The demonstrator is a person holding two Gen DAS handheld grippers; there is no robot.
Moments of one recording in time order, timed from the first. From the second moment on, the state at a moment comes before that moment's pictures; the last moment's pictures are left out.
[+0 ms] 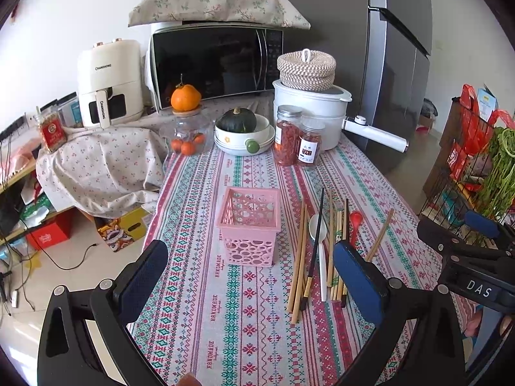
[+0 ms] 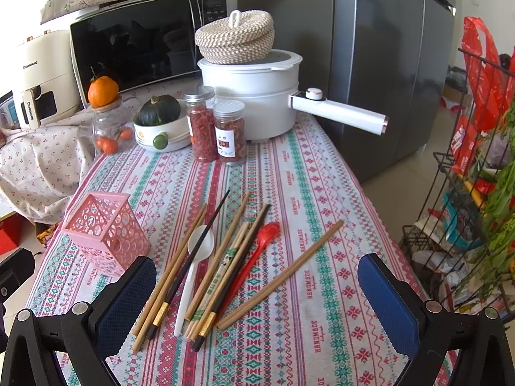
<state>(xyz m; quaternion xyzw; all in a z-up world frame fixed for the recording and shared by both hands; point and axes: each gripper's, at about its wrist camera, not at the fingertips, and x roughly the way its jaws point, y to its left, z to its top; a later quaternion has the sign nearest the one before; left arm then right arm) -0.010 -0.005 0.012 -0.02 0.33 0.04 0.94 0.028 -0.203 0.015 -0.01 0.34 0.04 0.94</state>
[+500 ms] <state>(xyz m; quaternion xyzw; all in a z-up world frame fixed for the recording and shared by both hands) -0.011 -0.007 0.009 -0.02 0.33 0.04 0.94 0.029 -0.202 0.014 -0.01 0.34 0.04 0.94</state>
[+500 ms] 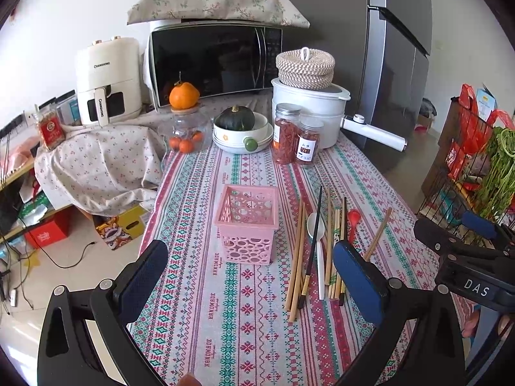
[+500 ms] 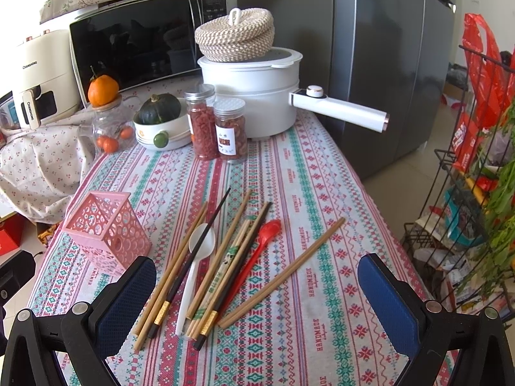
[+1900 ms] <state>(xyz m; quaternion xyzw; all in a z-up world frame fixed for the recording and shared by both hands) -0.012 -0.010 0.010 -0.02 0.34 0.03 0.94 0.031 -0.203 0.010 0.00 0.35 0.05 0.93</state>
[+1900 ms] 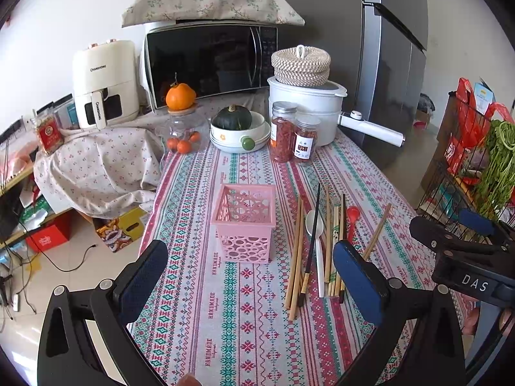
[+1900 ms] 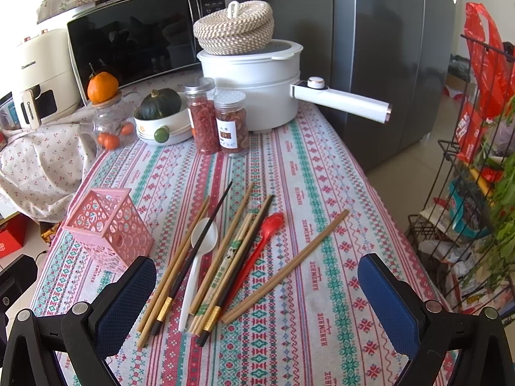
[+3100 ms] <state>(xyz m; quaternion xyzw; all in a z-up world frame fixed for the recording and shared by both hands) 0.194 -0.098 -0.057 0.00 0.56 -0.09 0.82 0.130 -0.301 -0.050 0.14 0.51 0.00 0.85</state>
